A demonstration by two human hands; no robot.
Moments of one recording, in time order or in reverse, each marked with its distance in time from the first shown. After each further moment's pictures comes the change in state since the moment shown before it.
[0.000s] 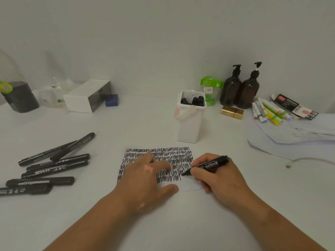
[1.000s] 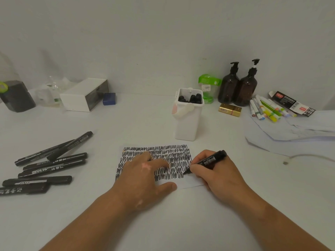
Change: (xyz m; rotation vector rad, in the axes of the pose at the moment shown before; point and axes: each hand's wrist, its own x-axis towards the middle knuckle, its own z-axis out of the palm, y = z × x) left_hand 0.001 -0.002 0.002 0.006 -0.026 -0.001; right_hand 0.002 -0.001 -0.002 -0.142 0.039 0.049
